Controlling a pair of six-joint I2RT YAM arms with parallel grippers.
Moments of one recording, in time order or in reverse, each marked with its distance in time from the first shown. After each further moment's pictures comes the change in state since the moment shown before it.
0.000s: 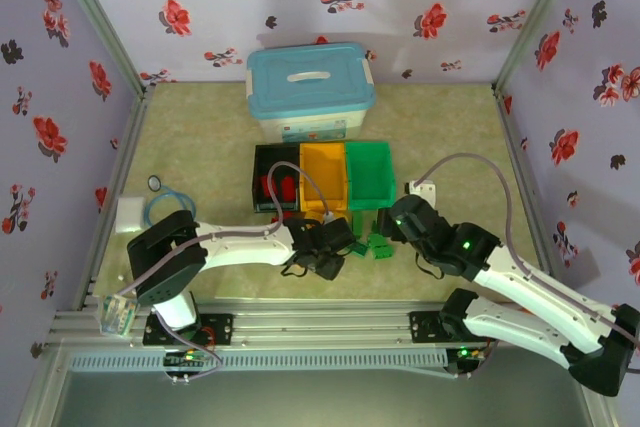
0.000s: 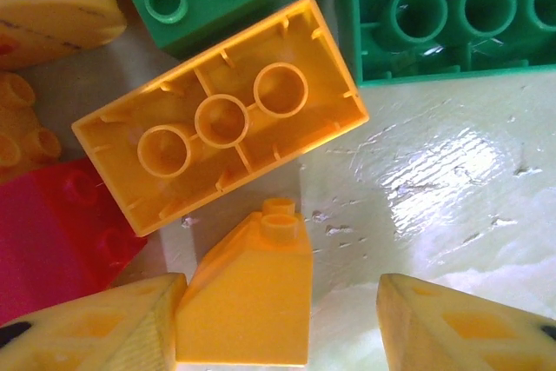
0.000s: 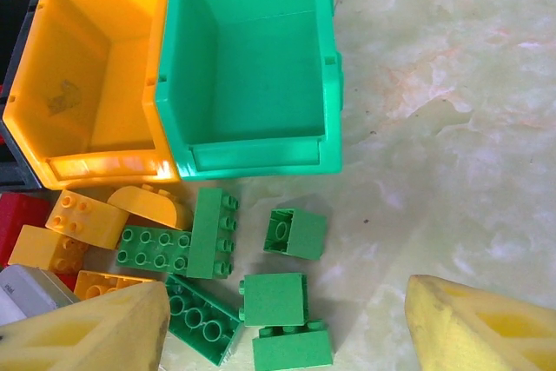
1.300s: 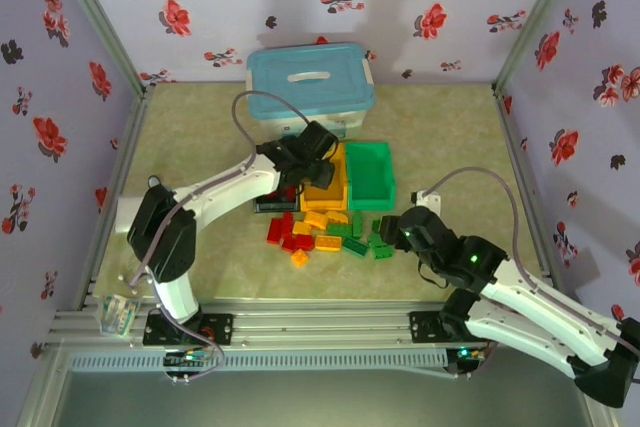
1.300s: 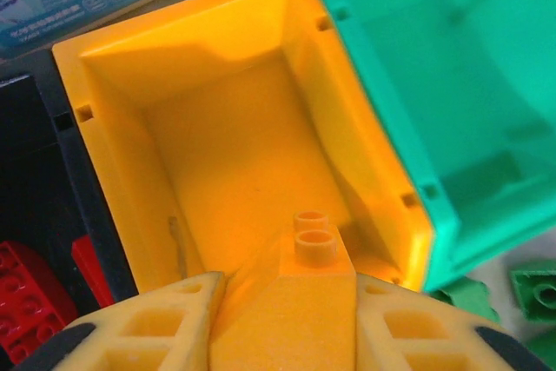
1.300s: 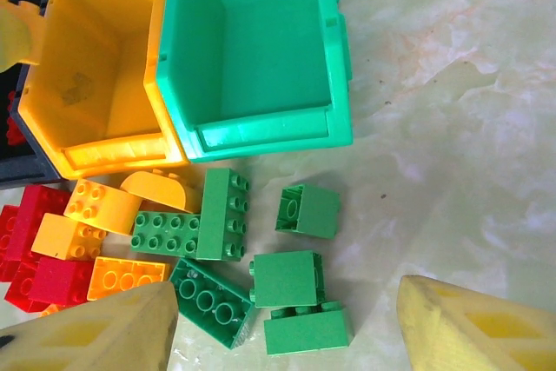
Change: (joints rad) left arm 0.403 0.093 0.436 -0.054 -0.003 0.212; right arm 0.000 -0.124 -0.122 0.048 -0.047 0.064
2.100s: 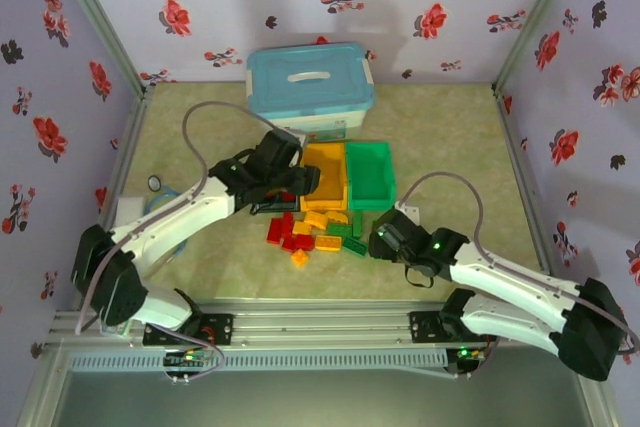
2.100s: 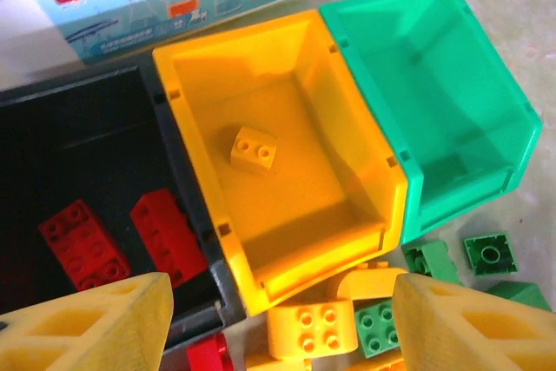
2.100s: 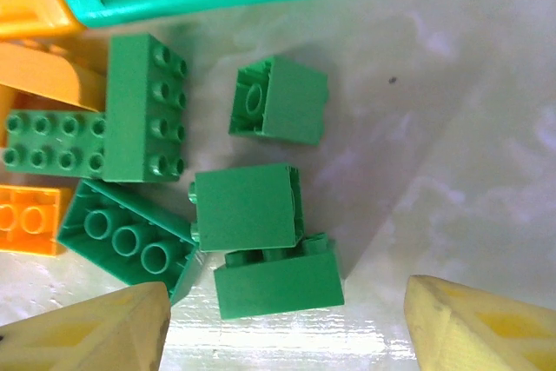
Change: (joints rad) left arm 0.020 -0.376 -0.285 0.086 0.026 -0.016; right arm 0.003 0.272 -0.072 0.064 -0.134 0.054
